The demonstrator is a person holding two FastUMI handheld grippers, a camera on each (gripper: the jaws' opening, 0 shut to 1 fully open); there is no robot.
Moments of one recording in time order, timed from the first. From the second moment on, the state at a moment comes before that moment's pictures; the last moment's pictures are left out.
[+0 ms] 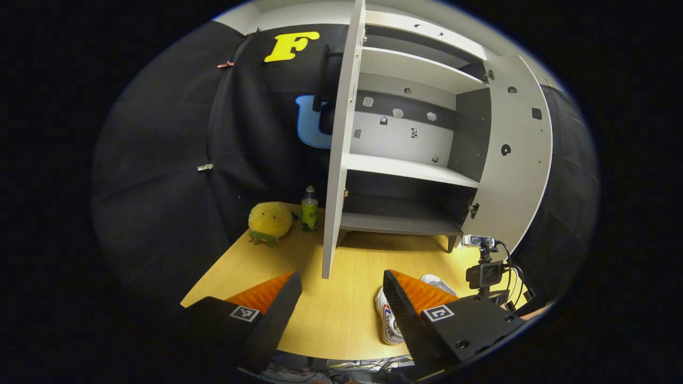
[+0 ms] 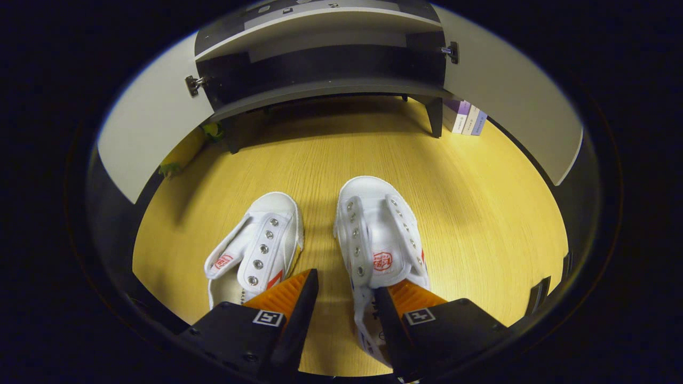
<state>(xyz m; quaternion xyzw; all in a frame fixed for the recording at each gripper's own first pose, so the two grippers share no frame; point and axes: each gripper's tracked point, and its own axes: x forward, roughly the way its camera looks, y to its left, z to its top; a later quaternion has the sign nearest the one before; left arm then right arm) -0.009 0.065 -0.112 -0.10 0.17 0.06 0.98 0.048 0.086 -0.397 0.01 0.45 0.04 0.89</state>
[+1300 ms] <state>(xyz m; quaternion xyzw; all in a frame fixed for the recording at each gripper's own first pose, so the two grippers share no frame) -0.001 0.044 -0.113 -0.06 0.17 0.02 0.98 0.062 0.098 -0.334 -0.02 0.38 0.11 0.92</state>
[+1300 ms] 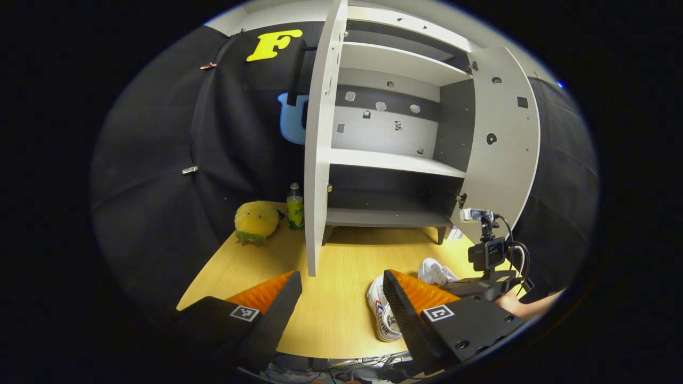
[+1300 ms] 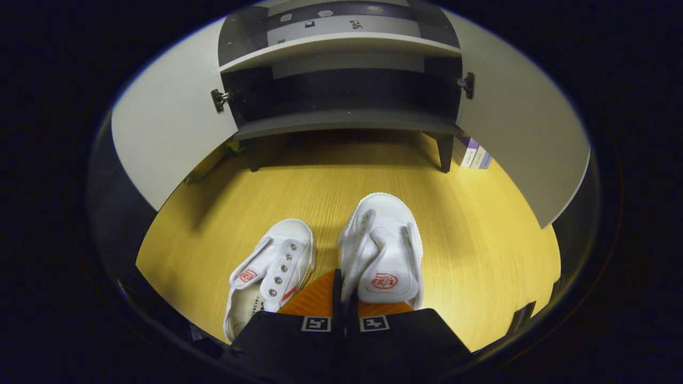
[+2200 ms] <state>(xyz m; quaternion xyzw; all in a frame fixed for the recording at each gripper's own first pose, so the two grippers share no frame) 0.021 0.059 -0.094 -0.04 0.12 -0.04 0.99 0.165 0.128 -0.060 -0.05 0.18 0.11 0.98</state>
